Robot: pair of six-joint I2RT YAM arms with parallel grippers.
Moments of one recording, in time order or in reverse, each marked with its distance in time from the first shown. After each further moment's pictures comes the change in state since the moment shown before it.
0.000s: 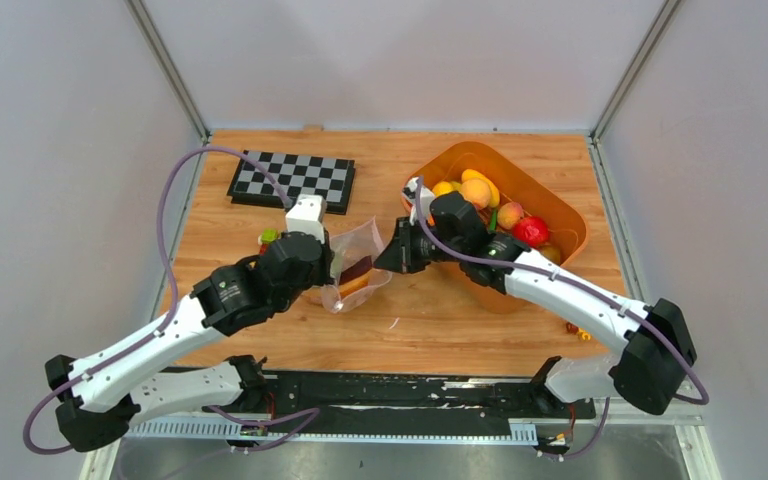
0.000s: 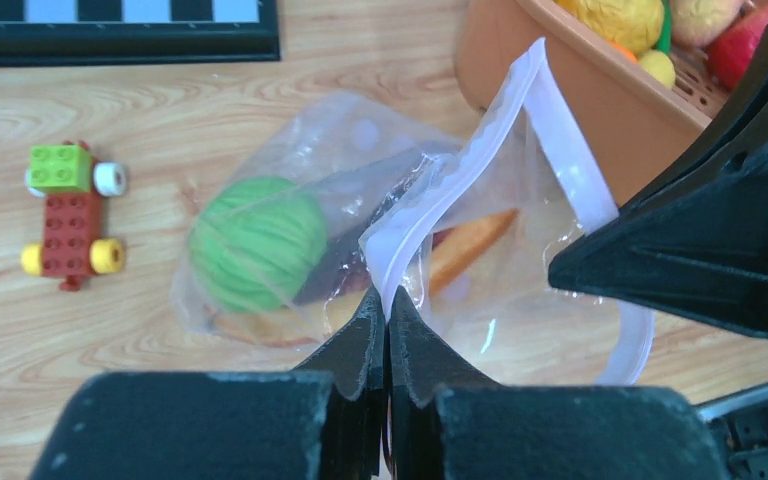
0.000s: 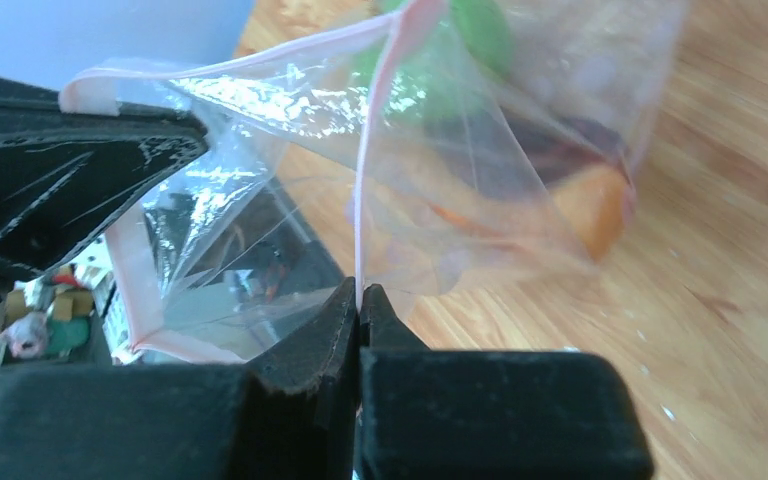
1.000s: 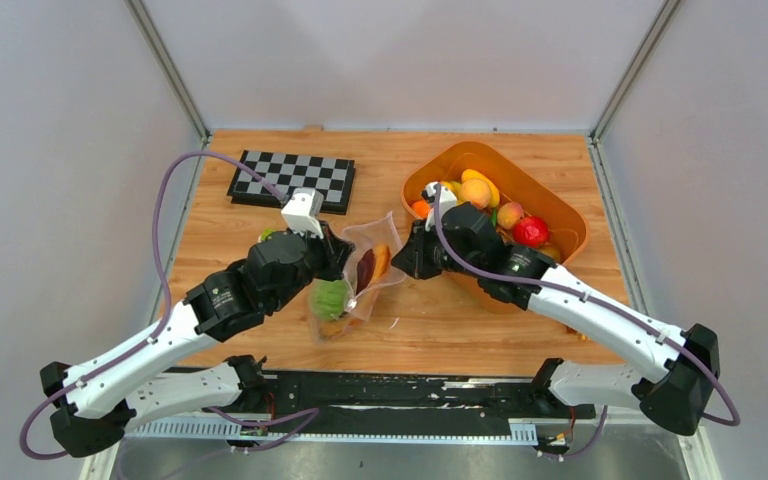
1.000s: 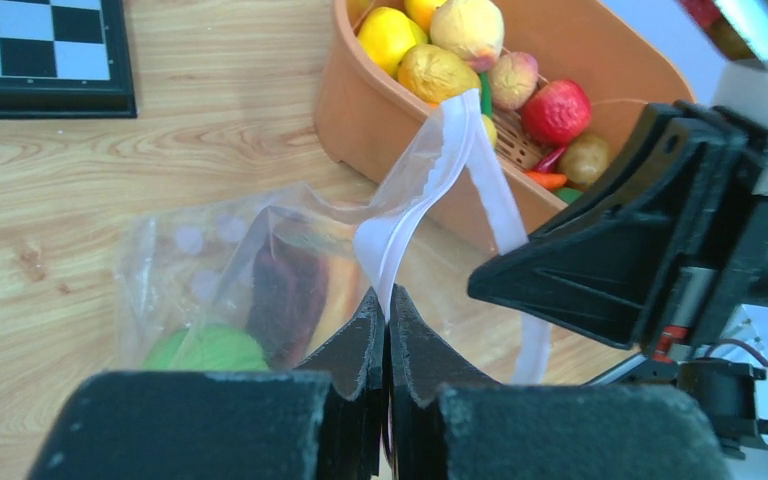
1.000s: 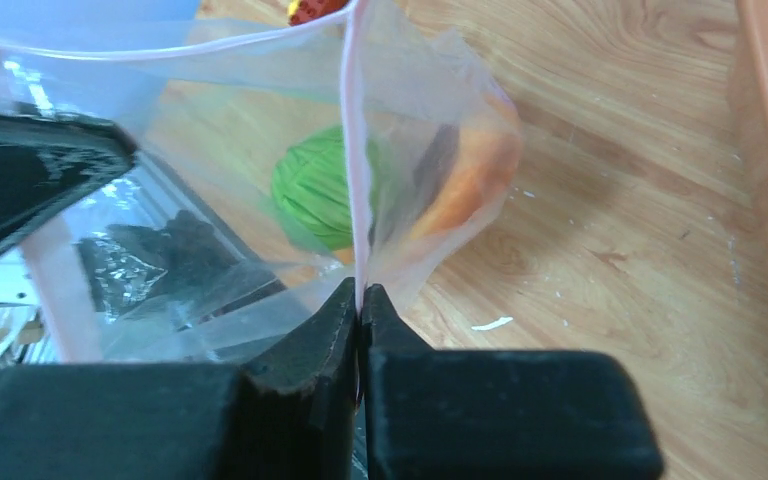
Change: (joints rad) left arm -0.003 -0.038 -0.048 0.241 0.171 -0.053; right arm 0.073 -0.167 -0.017 -0.185 0.325 -0.033
